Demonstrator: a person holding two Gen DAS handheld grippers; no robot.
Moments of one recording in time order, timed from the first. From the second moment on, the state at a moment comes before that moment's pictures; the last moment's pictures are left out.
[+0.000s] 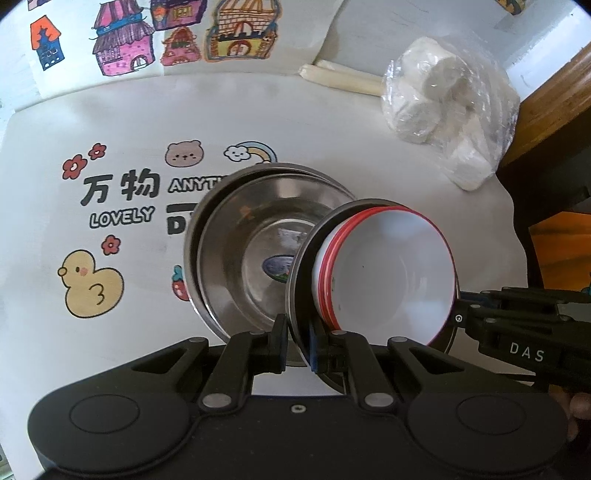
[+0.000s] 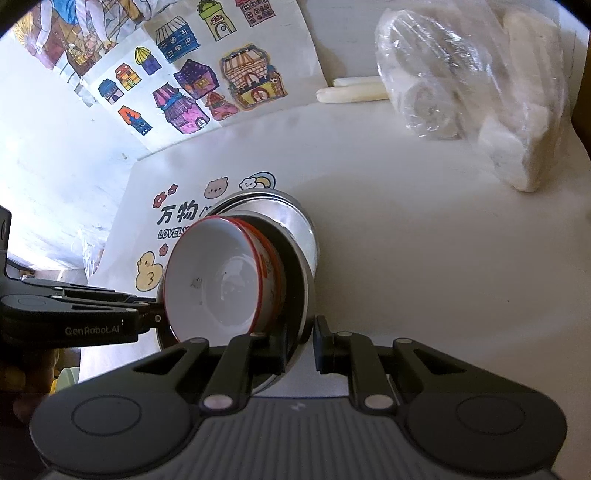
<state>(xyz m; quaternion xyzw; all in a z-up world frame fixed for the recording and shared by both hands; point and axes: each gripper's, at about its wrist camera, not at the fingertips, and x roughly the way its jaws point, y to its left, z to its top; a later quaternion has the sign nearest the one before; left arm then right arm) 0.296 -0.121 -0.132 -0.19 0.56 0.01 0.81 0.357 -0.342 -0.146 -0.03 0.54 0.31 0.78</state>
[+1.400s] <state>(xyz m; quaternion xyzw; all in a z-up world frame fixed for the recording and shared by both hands) 0.332 -0.082 -0.153 -0.18 0.58 0.00 0.79 0.371 -0.306 -0.170 0.03 0.56 0.26 0.79</state>
